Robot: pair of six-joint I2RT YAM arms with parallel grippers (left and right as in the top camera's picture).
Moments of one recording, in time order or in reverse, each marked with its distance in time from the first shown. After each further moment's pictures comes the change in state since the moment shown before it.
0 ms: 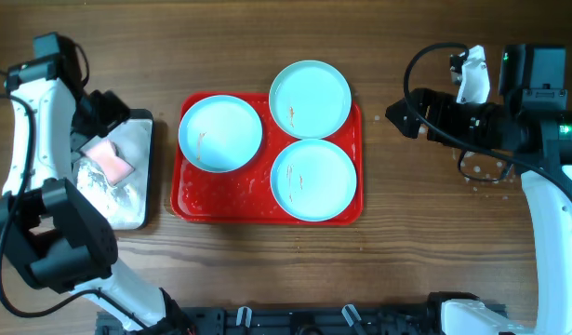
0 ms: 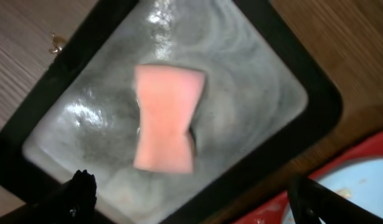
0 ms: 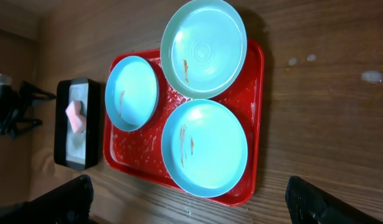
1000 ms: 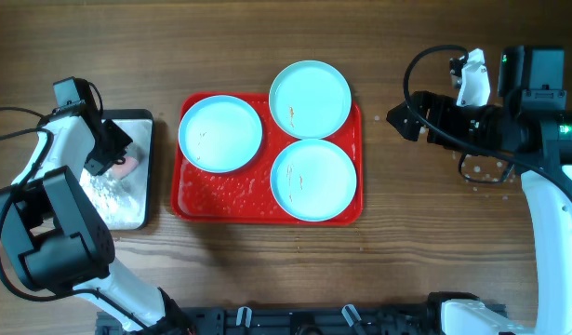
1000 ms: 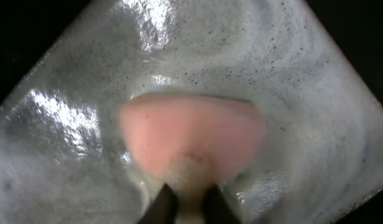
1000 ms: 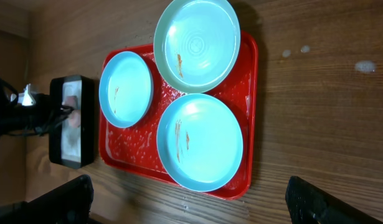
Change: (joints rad) left arm 0.032 0.002 -0.378 0.480 -0.003 0.006; right arm 0.000 0.000 0.000 -0.027 0.019 0.000
